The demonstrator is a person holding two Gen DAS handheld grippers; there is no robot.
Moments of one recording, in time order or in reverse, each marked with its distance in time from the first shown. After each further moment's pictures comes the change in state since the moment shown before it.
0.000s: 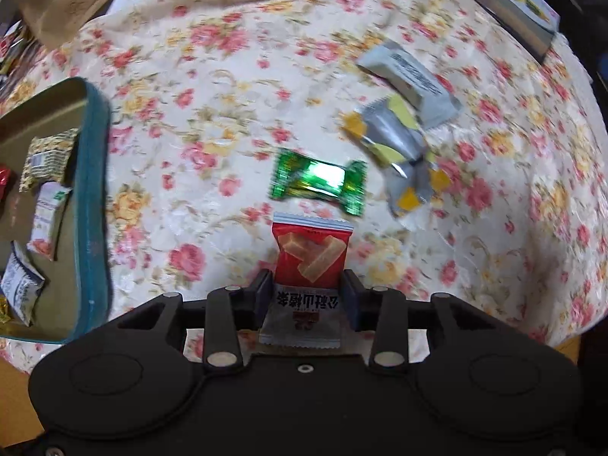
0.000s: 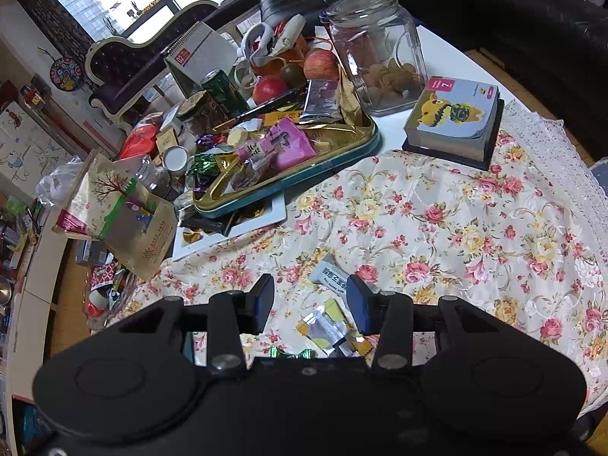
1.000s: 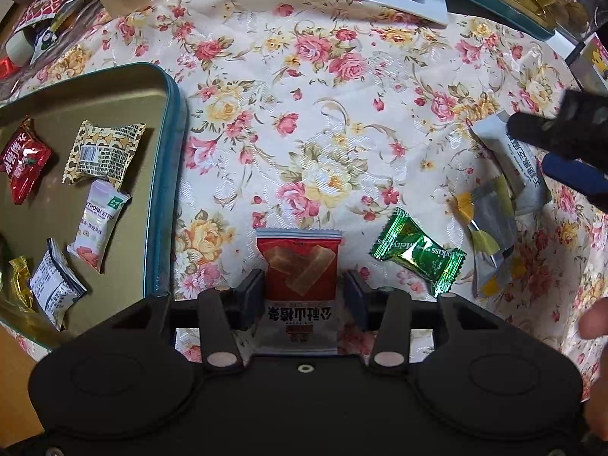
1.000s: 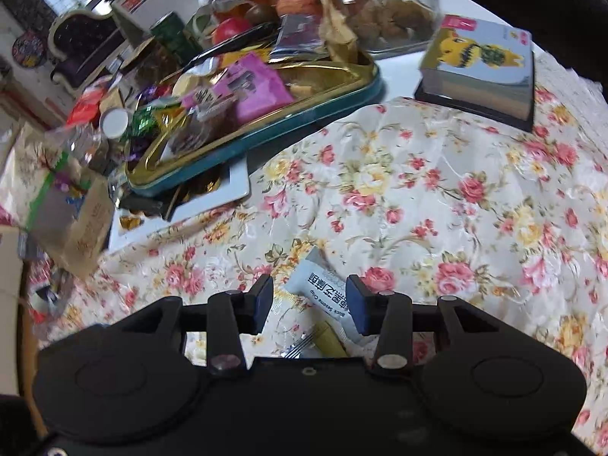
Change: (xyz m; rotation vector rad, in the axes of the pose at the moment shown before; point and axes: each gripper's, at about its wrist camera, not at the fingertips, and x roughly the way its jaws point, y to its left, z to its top) left arm 0.011 0.048 0.032 -0.190 0.032 0.066; right arm 0.135 0.006 -0.001 -0.027 0.091 -0.113
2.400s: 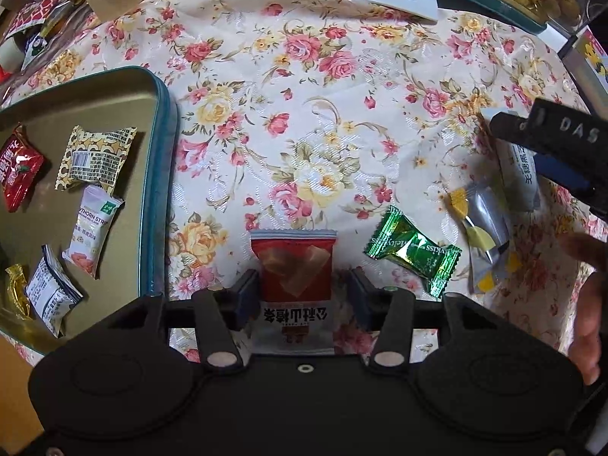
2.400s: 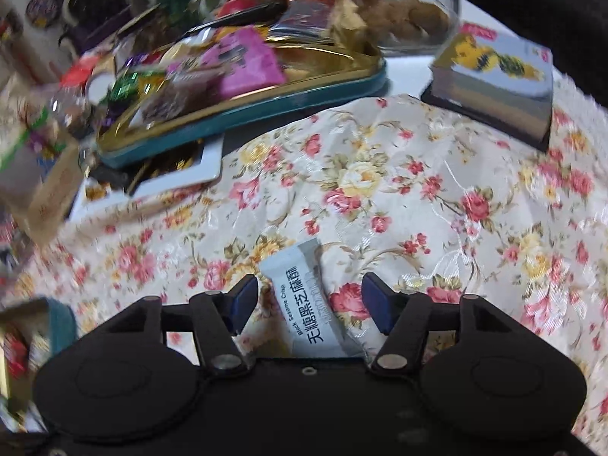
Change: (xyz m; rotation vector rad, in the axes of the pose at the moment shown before) left arm 0.002 -0.002 0.001 0.045 -0.001 -0.016; right arm 0.033 -0.021 -0.002 -0.061 -0.022 -0.014
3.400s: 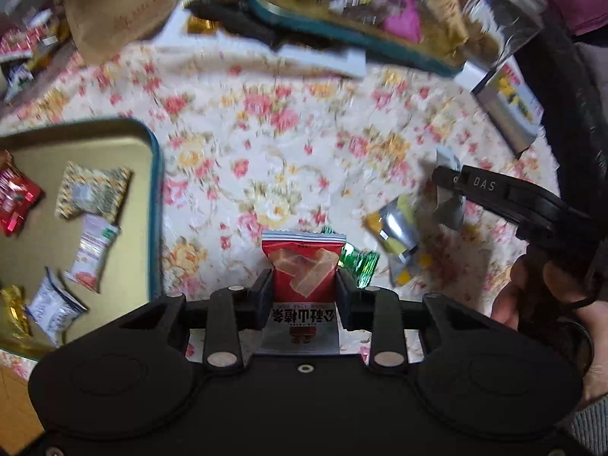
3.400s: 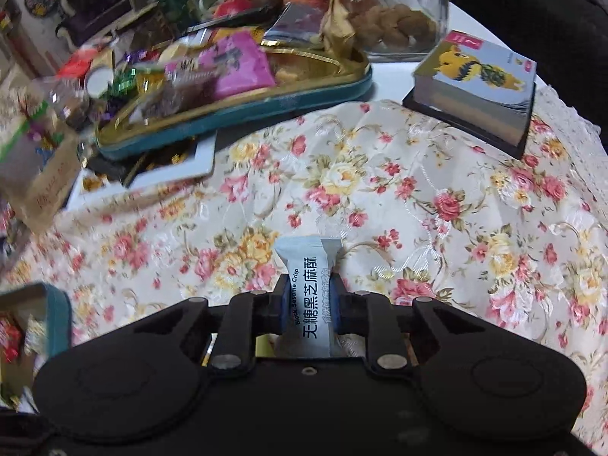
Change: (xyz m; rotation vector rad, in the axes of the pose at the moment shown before) left arm -0.083 0.022 0.000 0.036 -0.114 -0.217; right arm -0.026 0.000 -0.002 -0.041 -0.001 -0.046
